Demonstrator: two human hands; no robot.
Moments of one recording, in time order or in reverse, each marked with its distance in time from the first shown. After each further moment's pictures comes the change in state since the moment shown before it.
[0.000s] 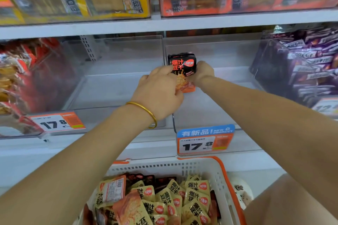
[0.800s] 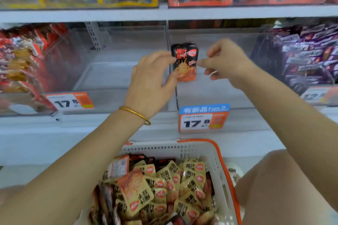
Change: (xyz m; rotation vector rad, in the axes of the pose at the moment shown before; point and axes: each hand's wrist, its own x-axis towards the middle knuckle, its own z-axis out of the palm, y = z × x) left_hand -0.046 -0.006 -0.006 -0.360 0.427 0.080; right_hand -0.125 -0.015 -0.091 0.410 -0.058 -0.136
